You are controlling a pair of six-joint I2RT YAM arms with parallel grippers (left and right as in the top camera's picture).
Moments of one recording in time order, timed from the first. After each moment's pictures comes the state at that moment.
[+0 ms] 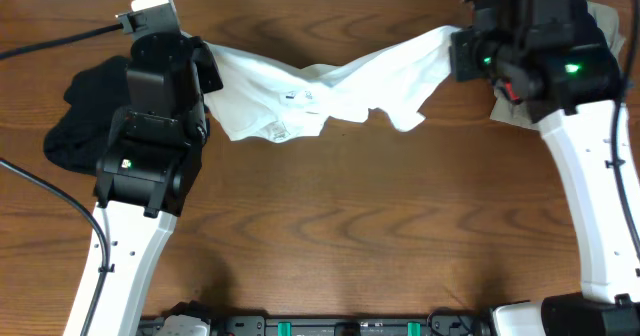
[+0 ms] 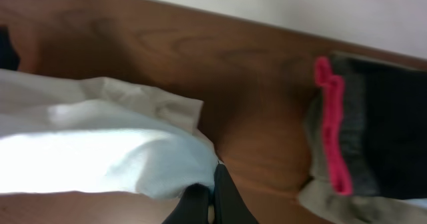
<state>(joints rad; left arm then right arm) -0.22 1.22 1.31 -0.47 -0.44 -0.23 0.16 1.58 1.76 -0.95 -0.08 -0.02</state>
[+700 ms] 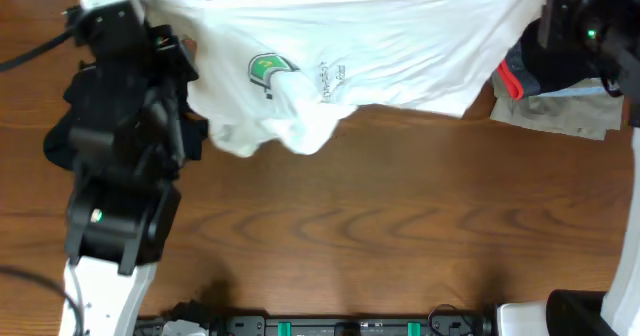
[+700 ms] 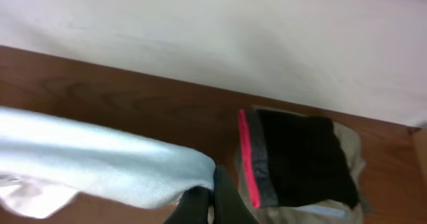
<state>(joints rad) -0.22 1.05 1.31 -0.24 -0.45 -0.09 -0.03 1.58 2.19 -1.16 -0.13 -0.12</state>
